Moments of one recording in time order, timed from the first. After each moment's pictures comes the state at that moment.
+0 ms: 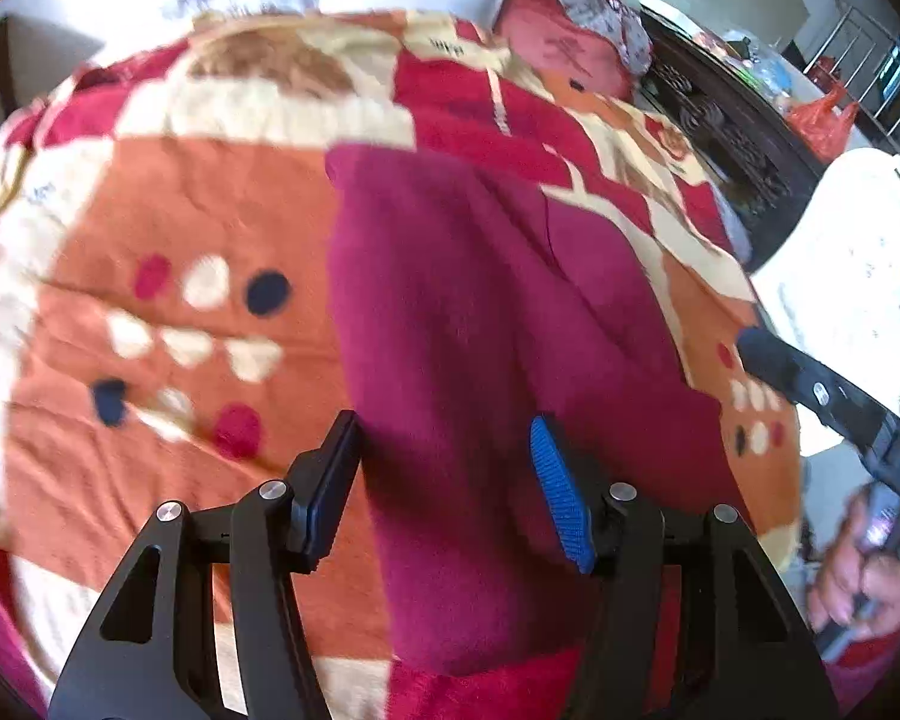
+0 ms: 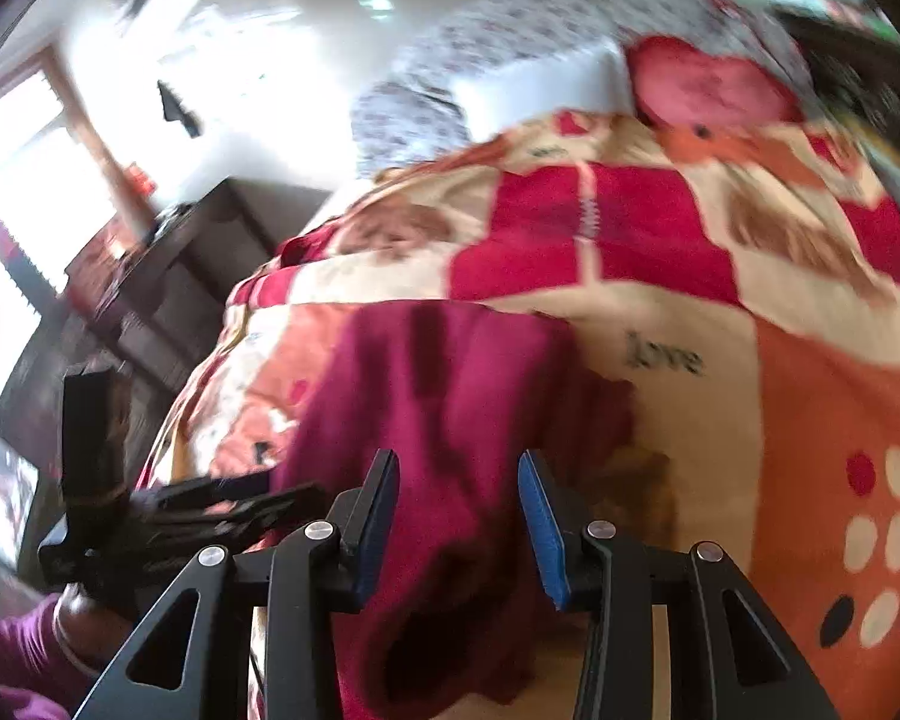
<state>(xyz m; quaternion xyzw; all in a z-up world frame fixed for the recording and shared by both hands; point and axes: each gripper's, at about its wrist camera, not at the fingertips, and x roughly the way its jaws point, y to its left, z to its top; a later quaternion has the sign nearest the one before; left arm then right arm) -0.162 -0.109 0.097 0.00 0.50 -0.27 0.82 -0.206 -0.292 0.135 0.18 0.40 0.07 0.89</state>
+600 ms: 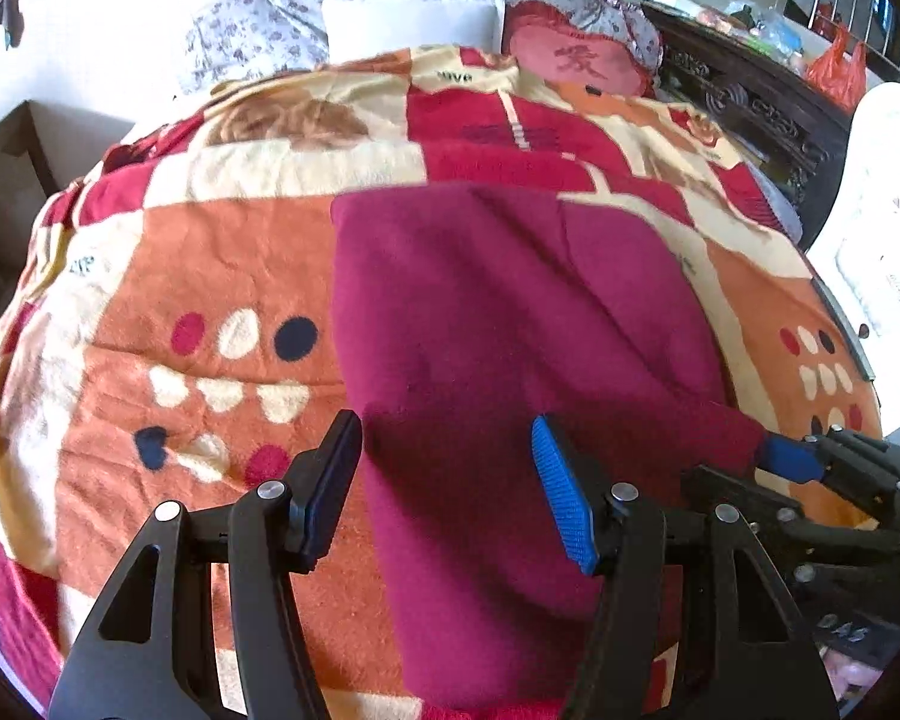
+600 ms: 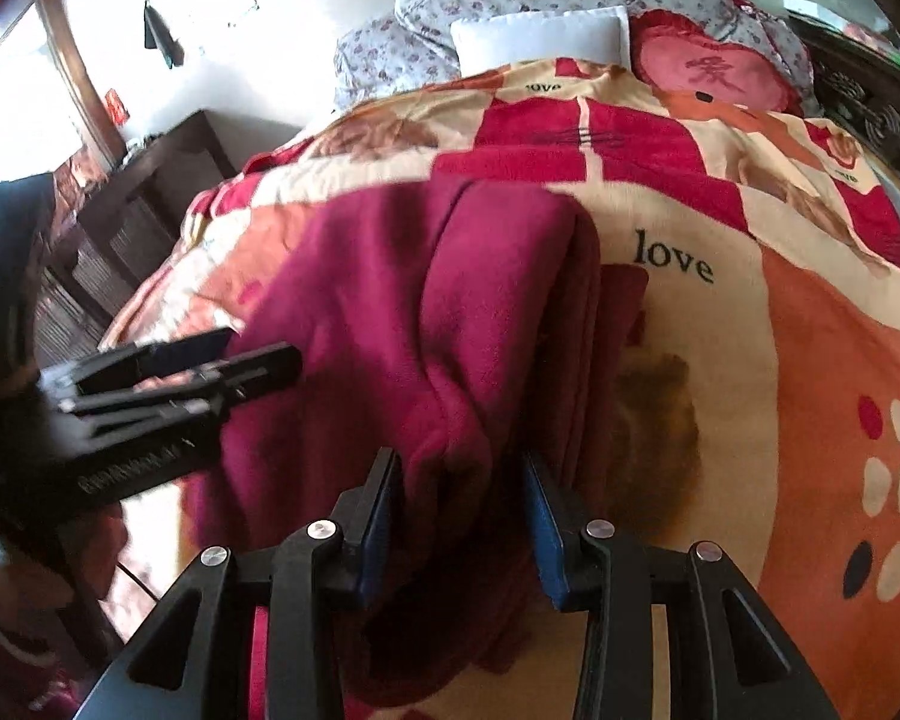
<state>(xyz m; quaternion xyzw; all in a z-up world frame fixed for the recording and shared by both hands) -0.173 -0.125 0.090 0.07 0.44 -0.23 0.86 -0.223 -0.272 0.082 0.13 0.45 0.03 0.88</state>
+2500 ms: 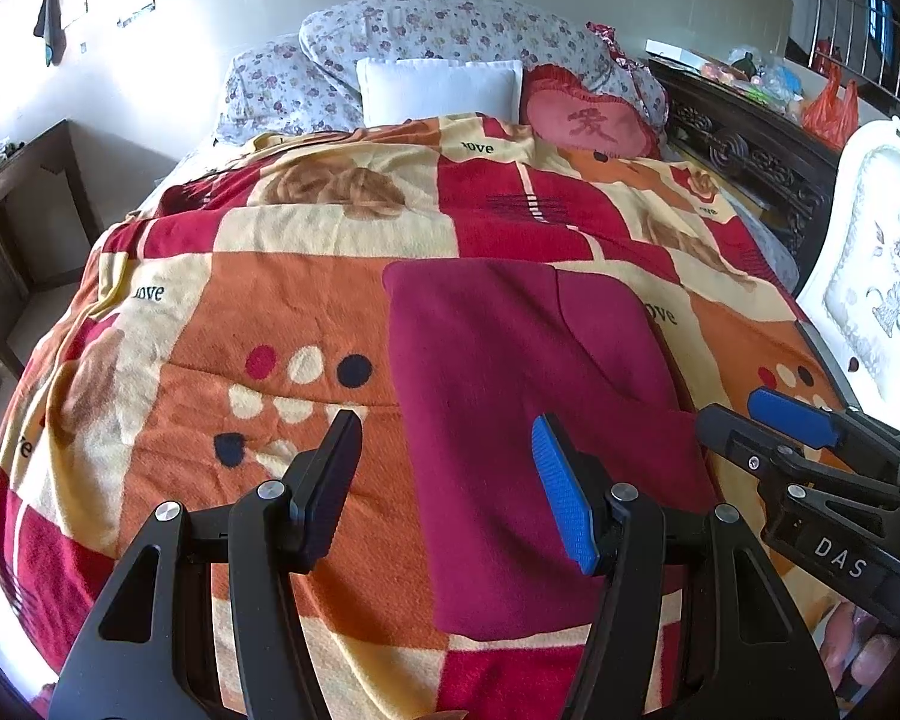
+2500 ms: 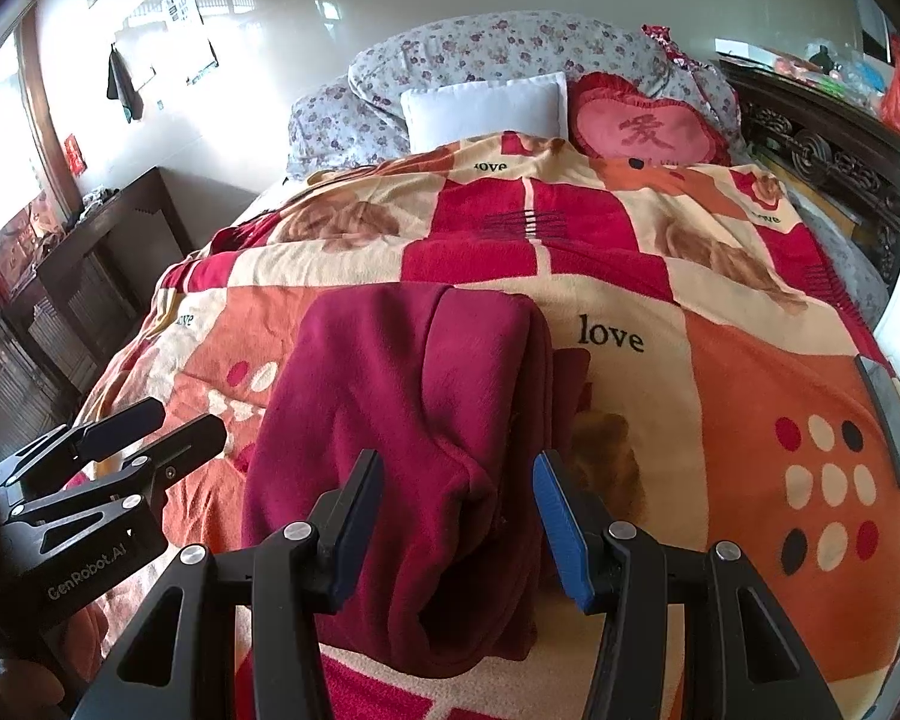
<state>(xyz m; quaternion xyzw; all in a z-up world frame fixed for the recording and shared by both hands) -0.206 -0.093 0.138 0.06 0.39 -0.21 0.89 -0.237 -0.246 0.139 0.11 0.40 -0.07 0.91</state>
